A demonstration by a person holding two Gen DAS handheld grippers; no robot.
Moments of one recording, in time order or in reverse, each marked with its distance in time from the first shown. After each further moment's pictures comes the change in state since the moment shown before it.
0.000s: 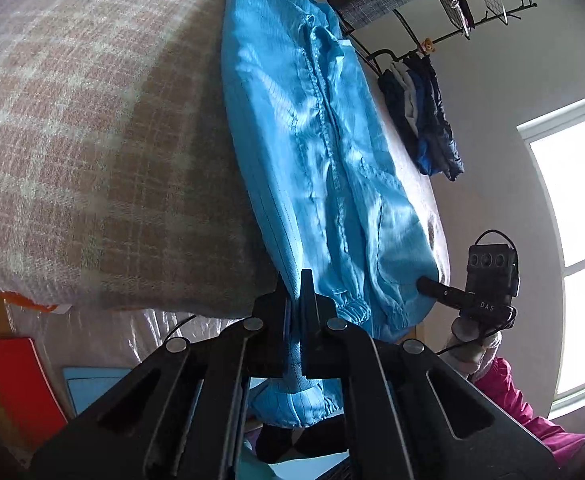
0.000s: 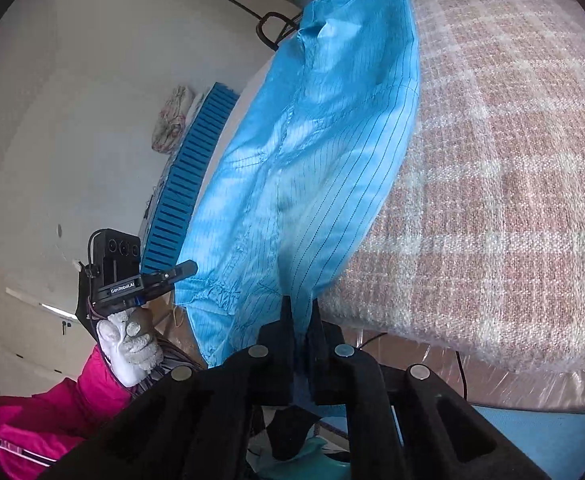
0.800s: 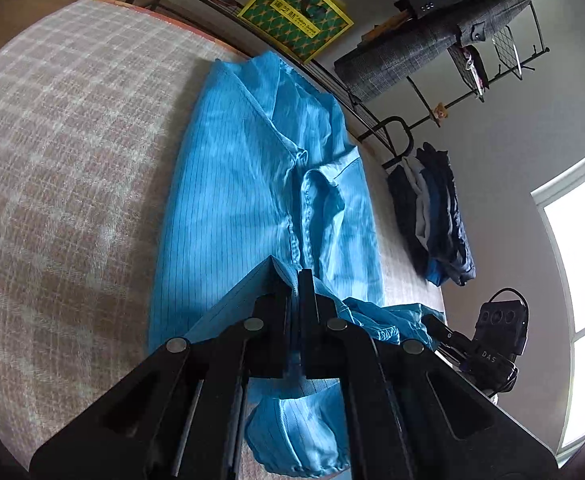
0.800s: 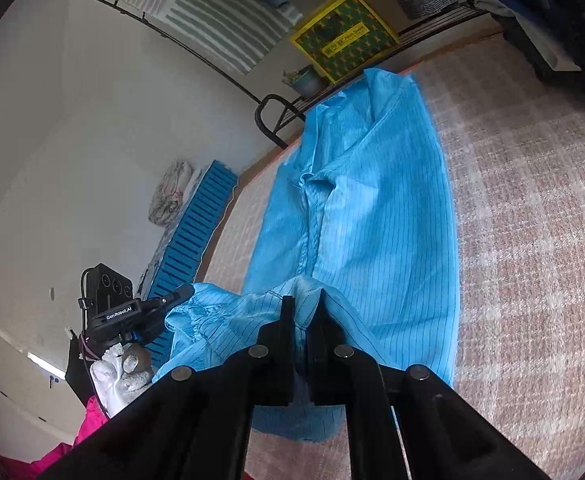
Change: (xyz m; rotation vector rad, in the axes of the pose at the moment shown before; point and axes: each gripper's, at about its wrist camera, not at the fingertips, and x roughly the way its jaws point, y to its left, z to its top) left arm 0.043 -0.022 0.191 -0.032 -0.182 0.060; right arm 0.002 -0.002 0.162 -0.019 -0.258 -0.045
